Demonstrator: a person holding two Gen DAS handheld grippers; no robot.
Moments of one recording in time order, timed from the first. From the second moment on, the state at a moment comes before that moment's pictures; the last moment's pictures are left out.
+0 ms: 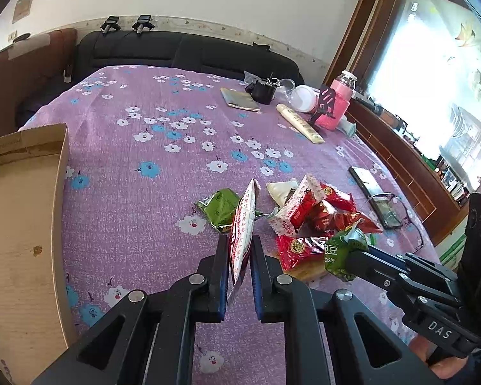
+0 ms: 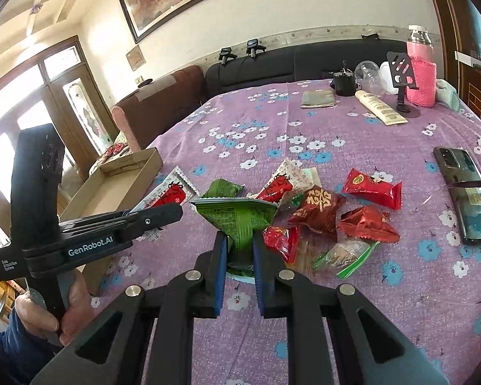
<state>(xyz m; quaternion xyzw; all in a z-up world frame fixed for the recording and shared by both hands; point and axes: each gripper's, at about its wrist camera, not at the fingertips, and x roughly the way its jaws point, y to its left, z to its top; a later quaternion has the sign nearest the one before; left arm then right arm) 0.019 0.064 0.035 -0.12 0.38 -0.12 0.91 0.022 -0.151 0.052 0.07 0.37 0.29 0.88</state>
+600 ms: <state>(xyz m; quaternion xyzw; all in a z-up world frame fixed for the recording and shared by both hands) -0.024 0.108 0.062 -0.16 0.35 -0.10 0.92 0.012 -0.128 0.070 0.07 0.38 0.30 0.87</state>
